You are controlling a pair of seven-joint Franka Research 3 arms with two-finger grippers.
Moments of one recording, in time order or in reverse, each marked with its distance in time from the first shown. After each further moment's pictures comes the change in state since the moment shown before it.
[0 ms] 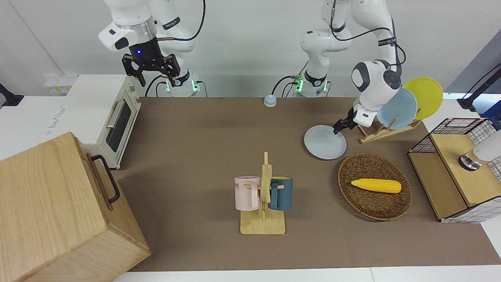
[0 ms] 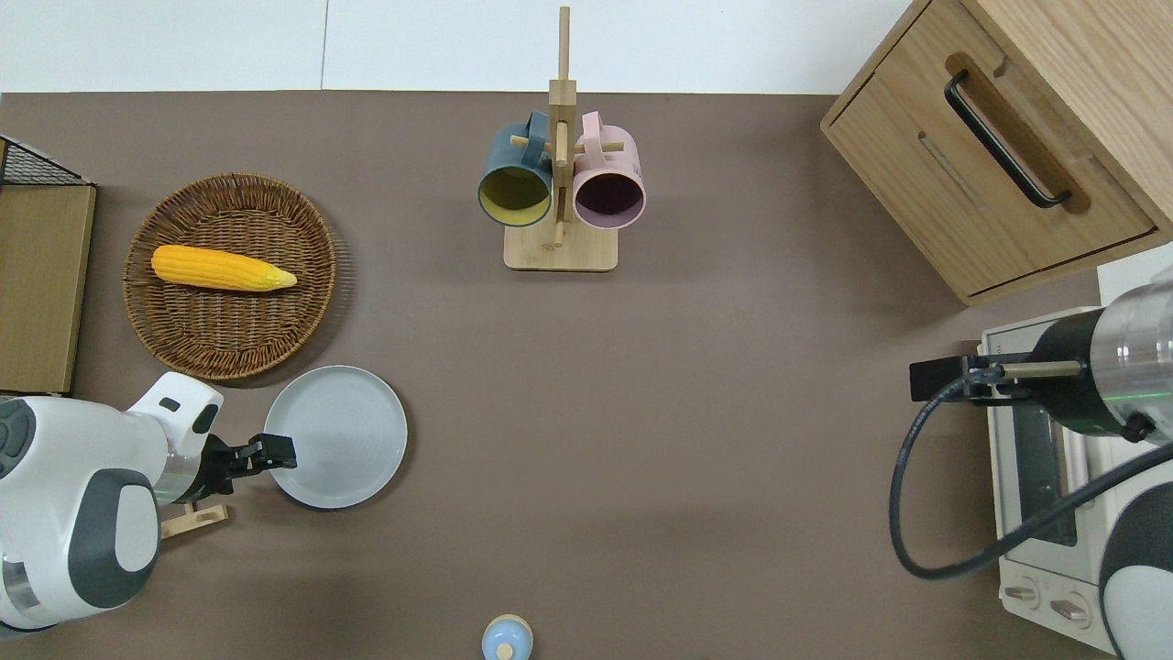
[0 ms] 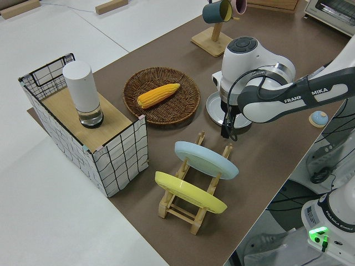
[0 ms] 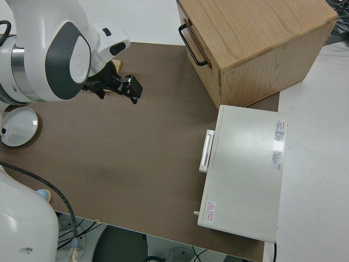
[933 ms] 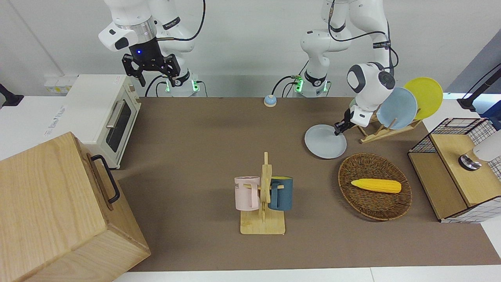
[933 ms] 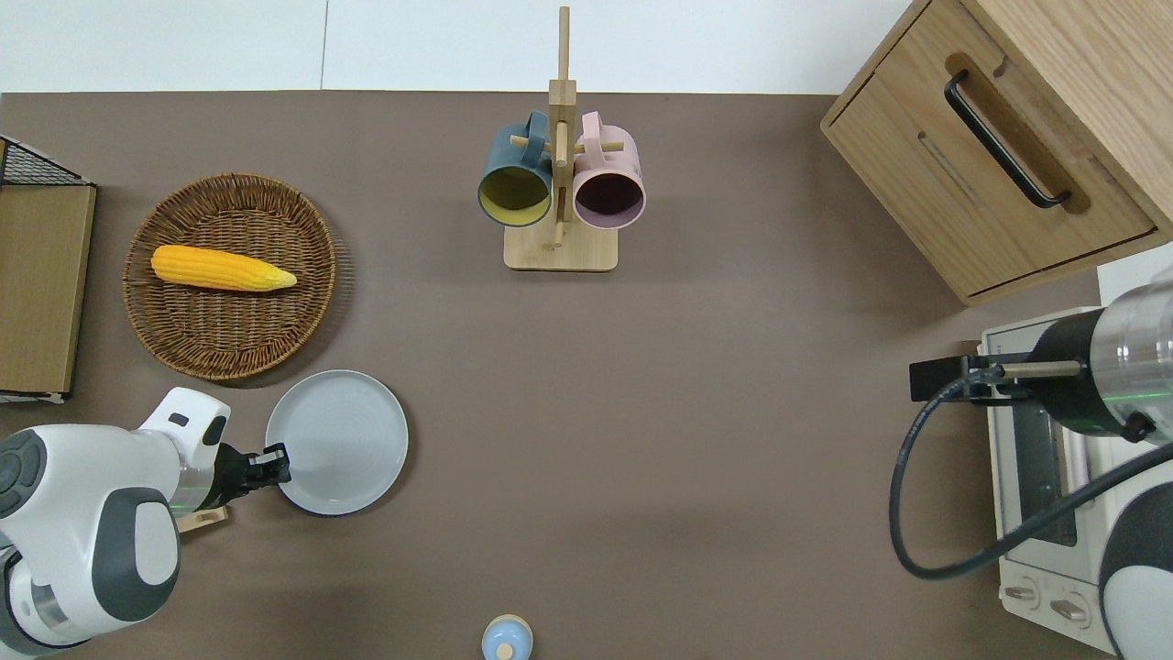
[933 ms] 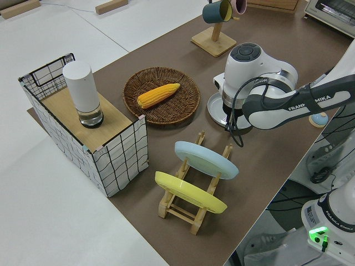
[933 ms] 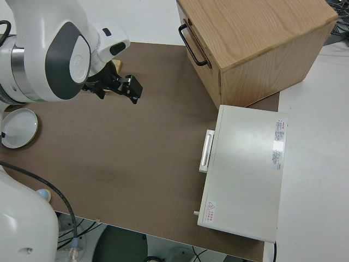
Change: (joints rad) left arm 0.000 -0.006 -0.012 -0.042 -0.092 0.067 0.001; right arm 0.000 0.000 0.000 0.000 0.000 0.000 0.000
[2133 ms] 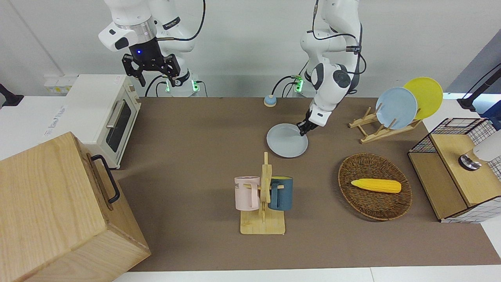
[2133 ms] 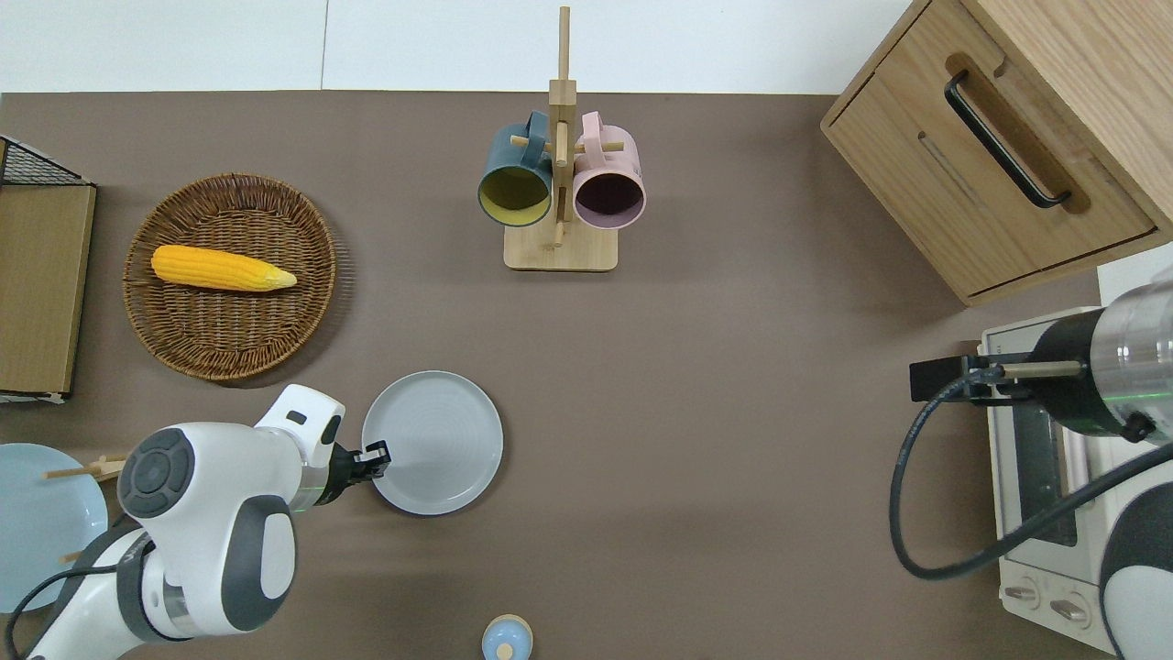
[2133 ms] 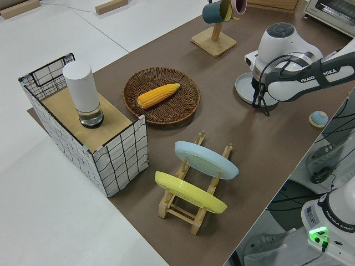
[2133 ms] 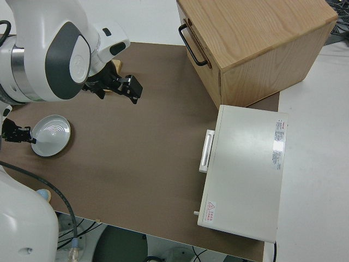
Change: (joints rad) left arm -0.062 0.019 -0.326 -0.005 -0.116 0.099 -0.243; right arm 0.000 0.000 0.000 0.000 0.000 0.000 0.000
